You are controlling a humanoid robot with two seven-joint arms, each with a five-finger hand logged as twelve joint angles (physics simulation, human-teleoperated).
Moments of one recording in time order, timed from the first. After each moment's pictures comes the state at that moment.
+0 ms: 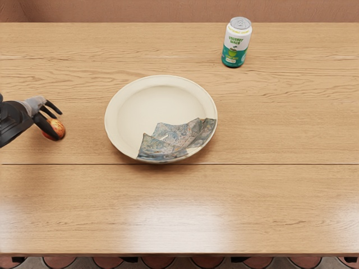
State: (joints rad) left arm -1.14 0.70 0.02 -1.21 0.70 0.20 0.61; right arm -0.09 0.00 0.00 0.22 -0.16 0.02 -0.20
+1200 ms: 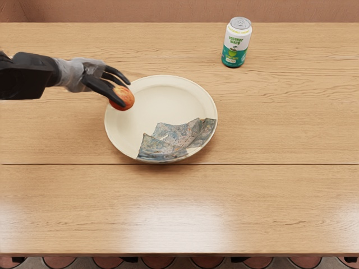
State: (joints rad) left arm -1.16 0.62 -0.43 -1.20 0.37 -0.20 0.61; right arm -0.09 0.00 0.00 0.22 -0.16 0.02 -0.20
